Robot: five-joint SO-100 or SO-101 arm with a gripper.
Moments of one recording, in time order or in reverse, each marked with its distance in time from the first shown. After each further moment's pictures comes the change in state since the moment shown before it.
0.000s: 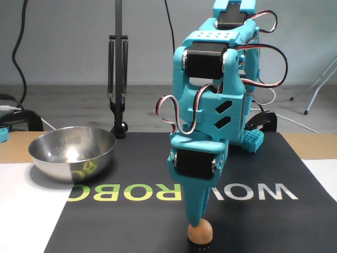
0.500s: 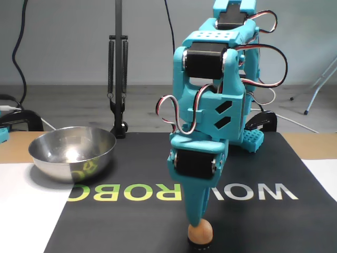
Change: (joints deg) arm 0.0 0.0 0.0 0.2 0.0
